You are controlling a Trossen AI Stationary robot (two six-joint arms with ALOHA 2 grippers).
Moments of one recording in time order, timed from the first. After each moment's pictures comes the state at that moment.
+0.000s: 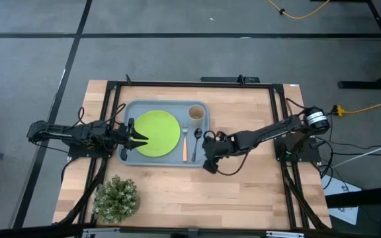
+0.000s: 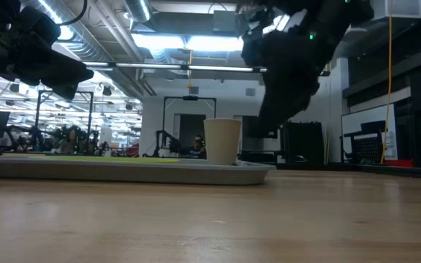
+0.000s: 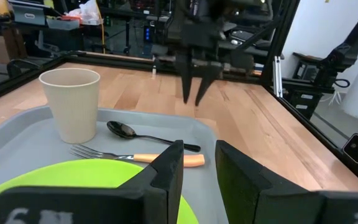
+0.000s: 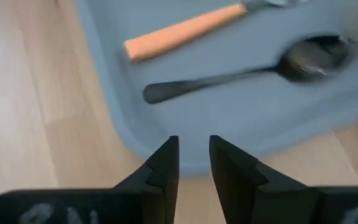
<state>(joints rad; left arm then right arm) -0.05 0.09 0.01 0.02 -0.01 -0.15 0.21 1.71 1.07 -0.42 0.21 0.54</state>
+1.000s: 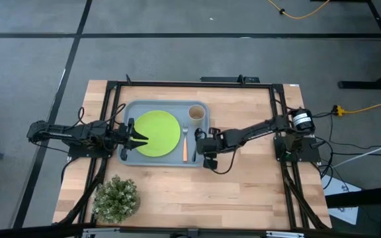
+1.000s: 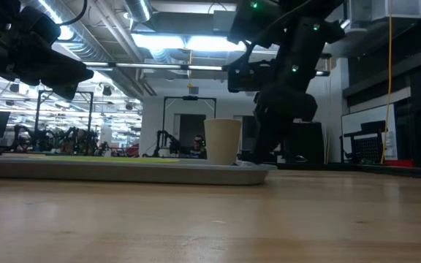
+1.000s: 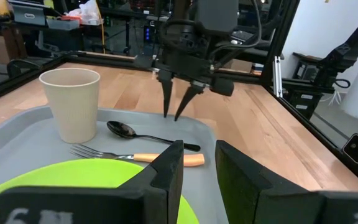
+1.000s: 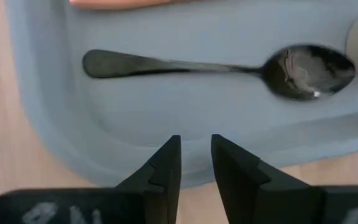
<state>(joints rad) -0.05 0.09 0.01 0.02 -0.01 -0.15 0.14 1.87 1.17 -0.53 0.22 0.21</state>
